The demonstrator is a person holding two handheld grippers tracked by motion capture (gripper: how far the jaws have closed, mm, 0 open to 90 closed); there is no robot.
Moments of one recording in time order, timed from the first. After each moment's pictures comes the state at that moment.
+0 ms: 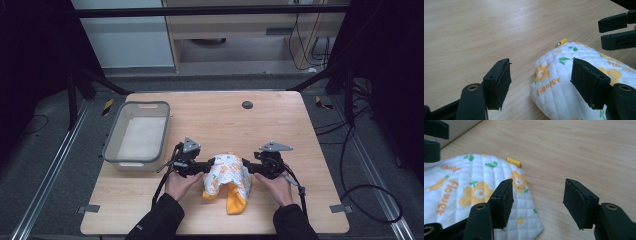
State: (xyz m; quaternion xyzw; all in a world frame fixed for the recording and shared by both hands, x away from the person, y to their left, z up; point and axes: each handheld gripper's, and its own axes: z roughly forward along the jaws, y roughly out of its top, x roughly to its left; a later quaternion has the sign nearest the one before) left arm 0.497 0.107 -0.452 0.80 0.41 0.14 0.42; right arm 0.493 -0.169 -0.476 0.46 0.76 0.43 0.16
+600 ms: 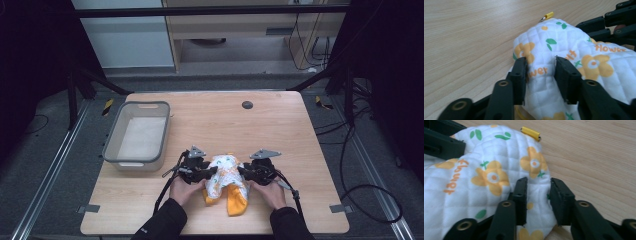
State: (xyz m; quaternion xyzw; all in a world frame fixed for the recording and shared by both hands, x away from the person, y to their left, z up) left arm 0.492 0.100 -0.477 0.82 0.40 0.09 0.41; right arm 0.488 -0.151 -0.500 0.44 0.79 0.40 0.13
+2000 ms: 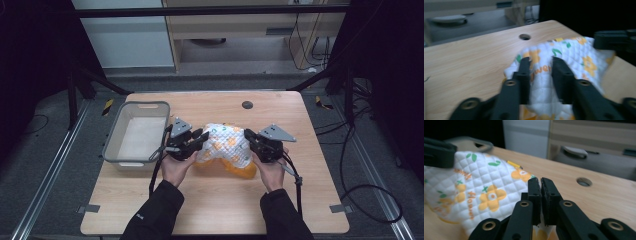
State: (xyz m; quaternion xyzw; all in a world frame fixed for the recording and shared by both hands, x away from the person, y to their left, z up) left arm 0.516 0.118 -0.392 0.74 0.41 0.22 0.49; right arm 0.501 -0.149 -0.410 0.42 0.70 0.49 0.30
